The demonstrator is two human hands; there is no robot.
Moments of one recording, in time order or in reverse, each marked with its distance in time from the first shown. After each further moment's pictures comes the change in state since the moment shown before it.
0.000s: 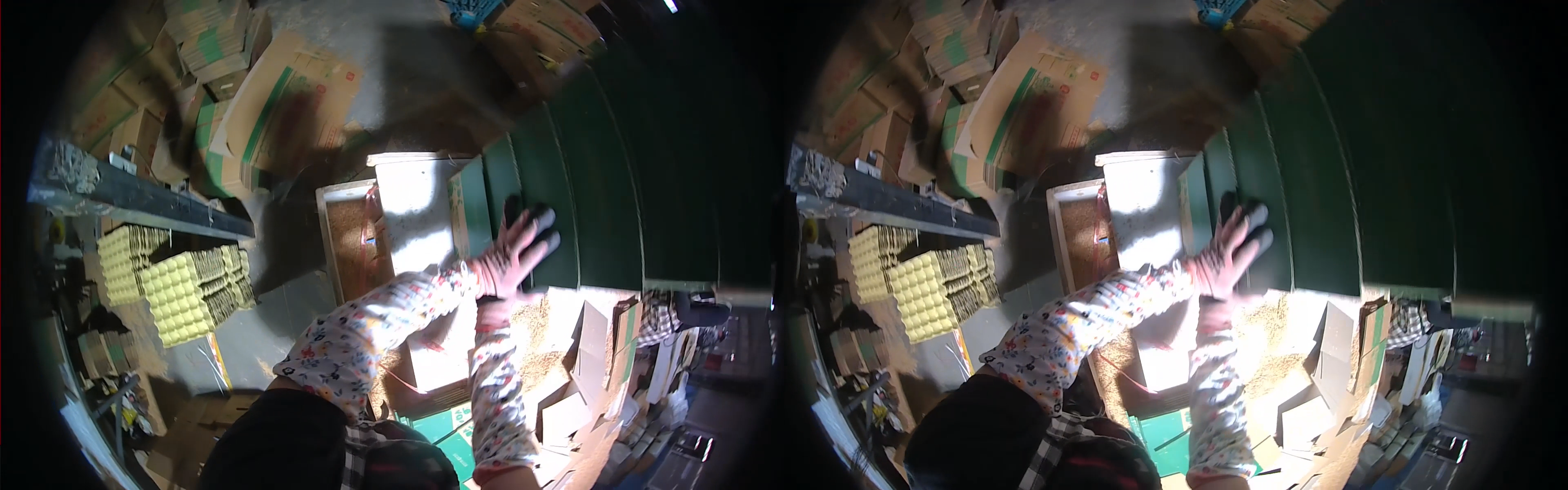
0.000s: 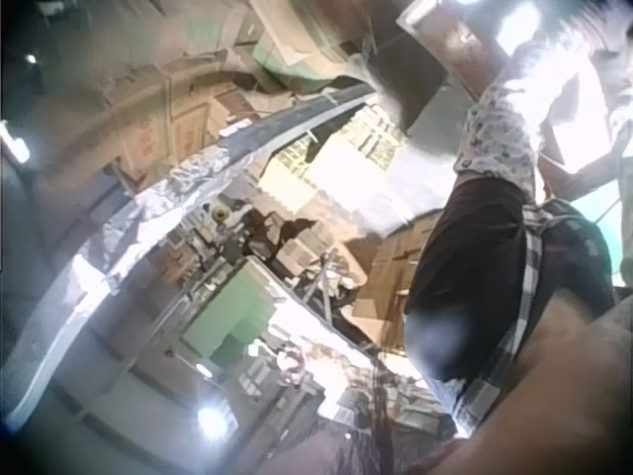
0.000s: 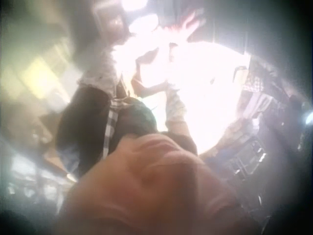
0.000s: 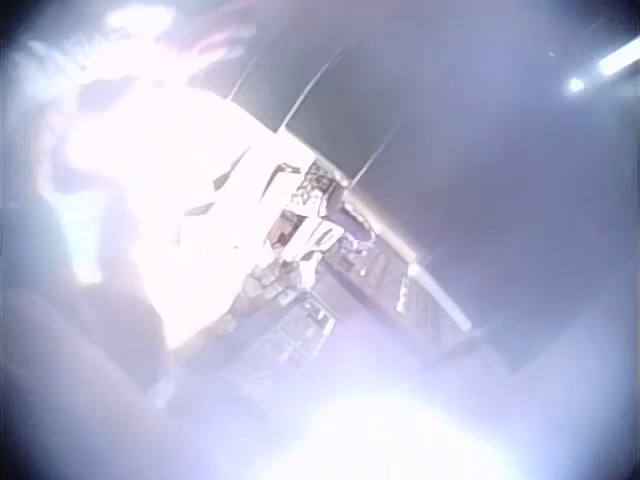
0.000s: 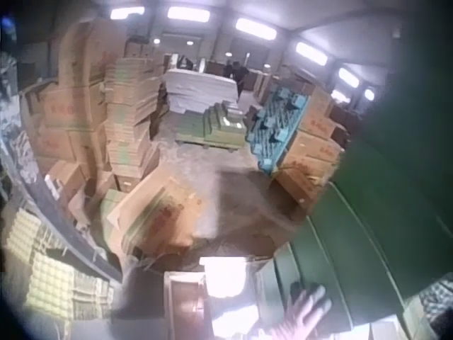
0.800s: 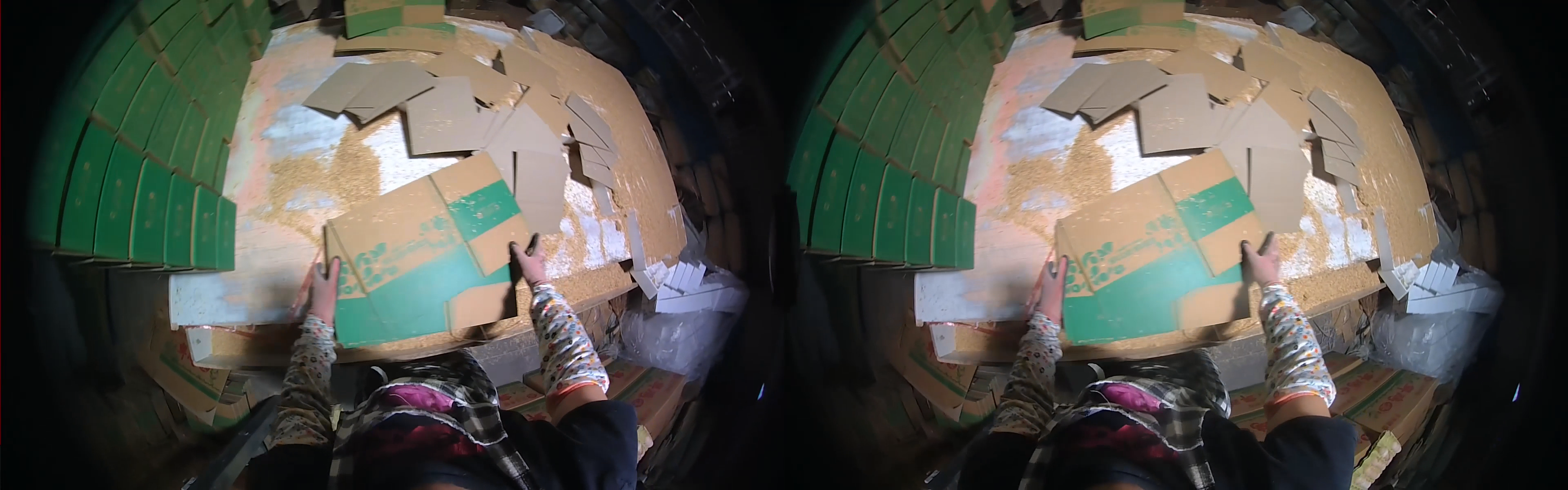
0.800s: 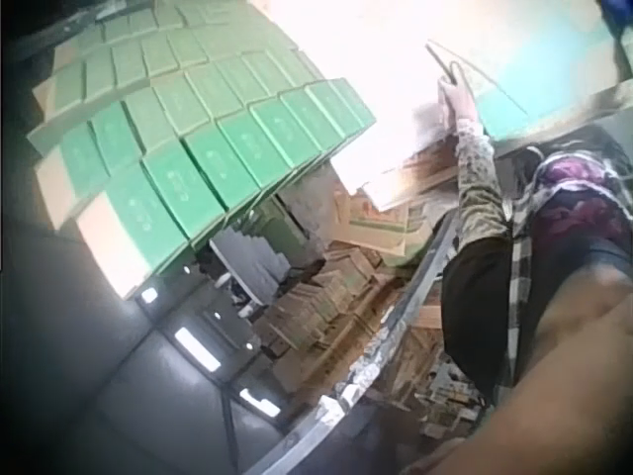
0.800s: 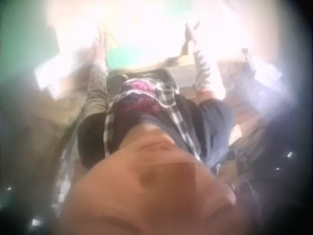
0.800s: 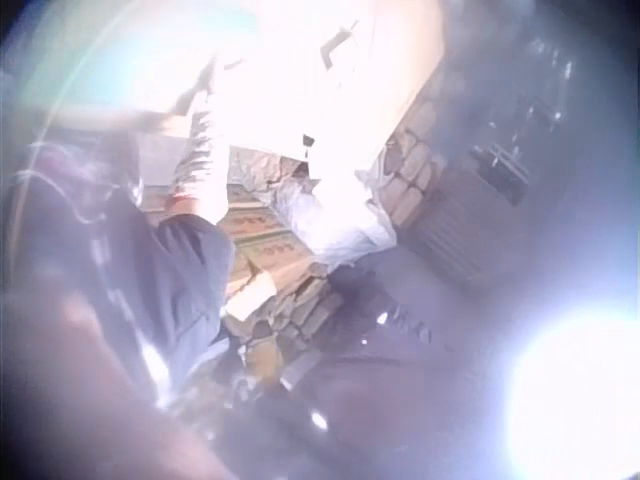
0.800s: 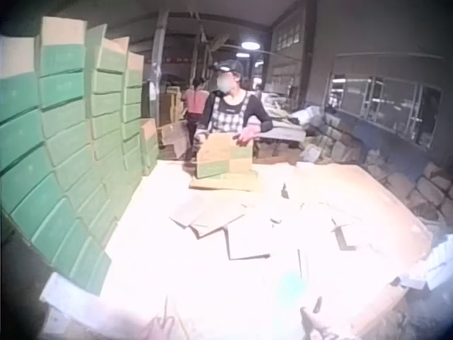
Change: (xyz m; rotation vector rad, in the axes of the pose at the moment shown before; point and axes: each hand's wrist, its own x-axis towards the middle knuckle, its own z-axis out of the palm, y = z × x) left_hand -0.250 0.207 0.132 -0.327 -1.005 -0.893; right_hand -0.698 -0.338 -0.196 -1.815 1.627 -0.990
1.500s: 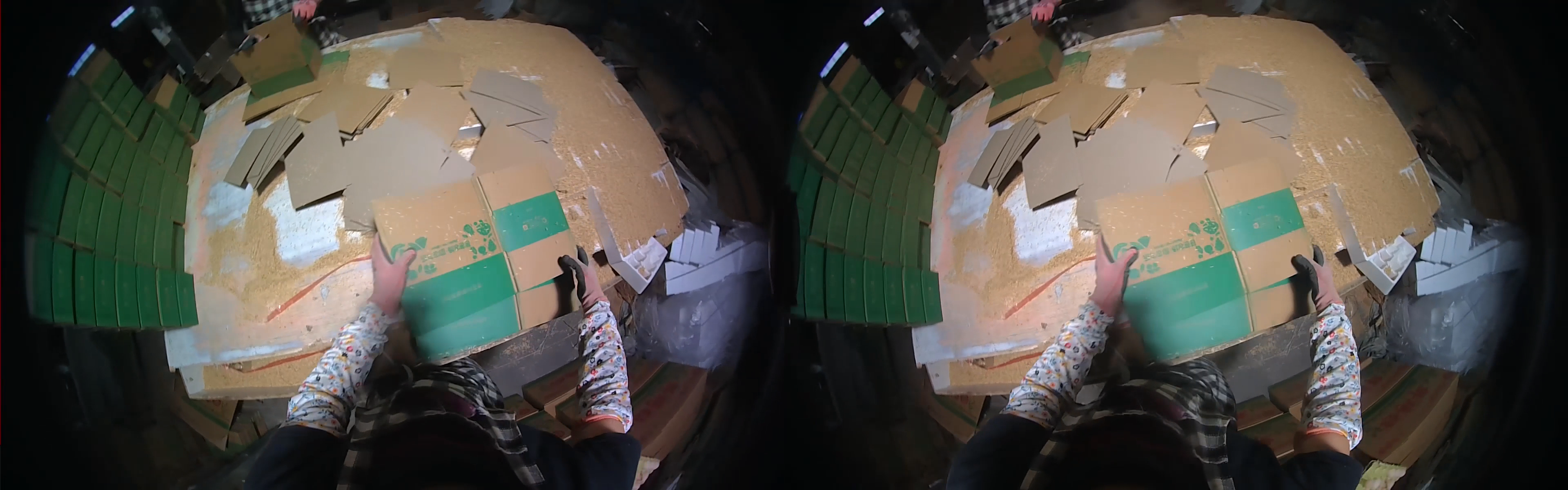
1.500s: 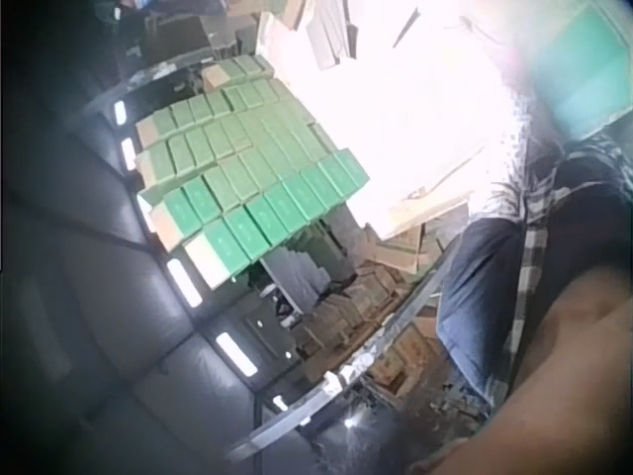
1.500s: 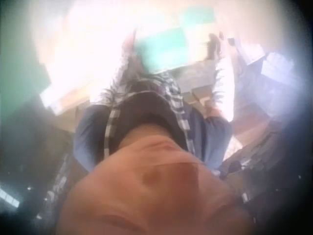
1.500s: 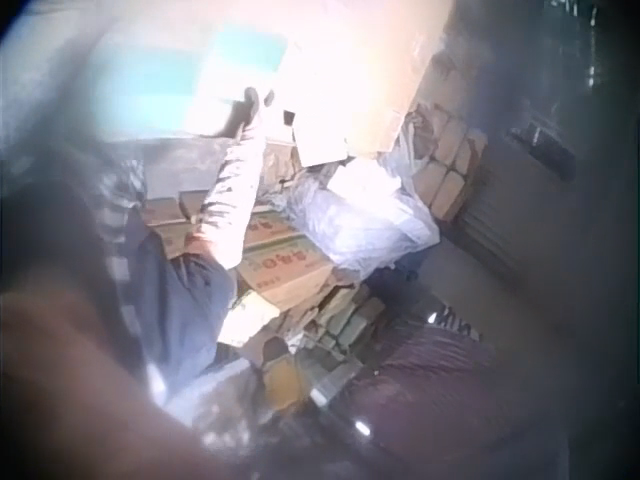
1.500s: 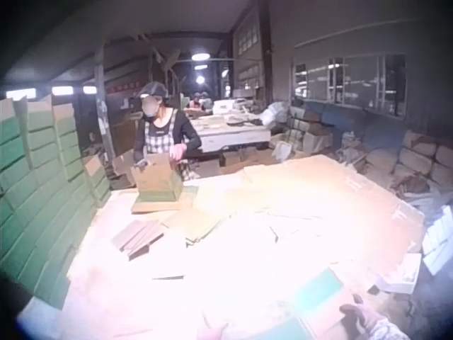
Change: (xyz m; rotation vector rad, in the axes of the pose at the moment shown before) left_hand -0.067 0.178 0.394 0.311 0.008 0.470; right_hand 0.127 0.137 -0.278 0.836 -0.353 0.326
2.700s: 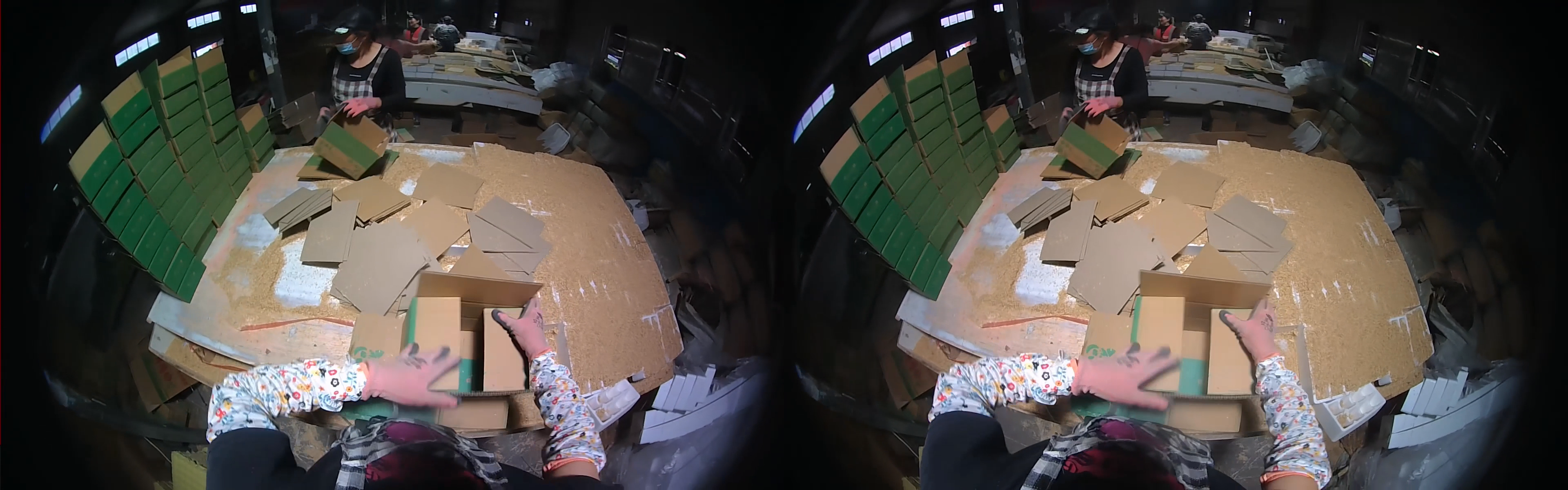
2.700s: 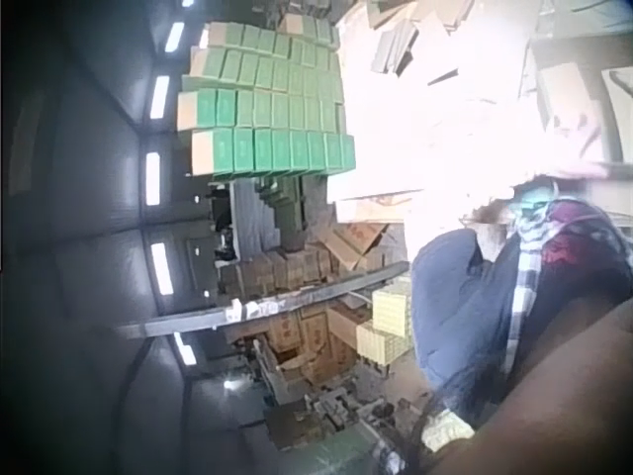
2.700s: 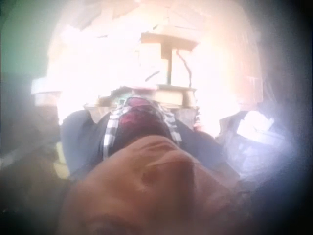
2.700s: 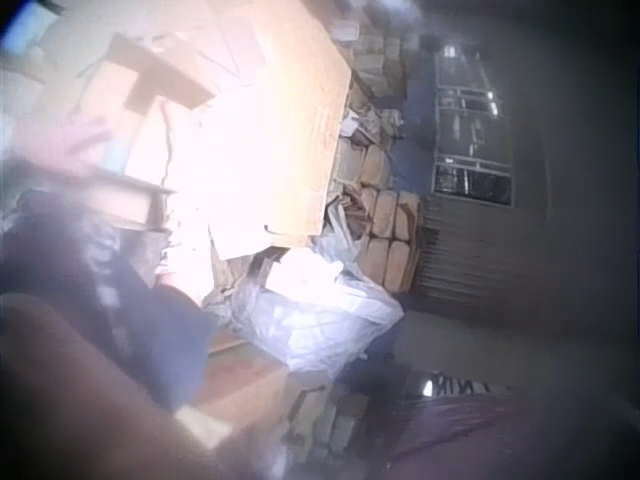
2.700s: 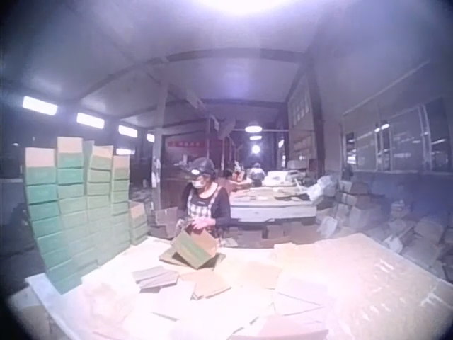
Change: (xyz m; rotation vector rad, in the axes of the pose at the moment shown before) left_hand -0.067 0.267 0.031 0.585 -0.978 0.438; right_hand 0.119 -0.098 -0.025 -0.894 0.118 -0.462
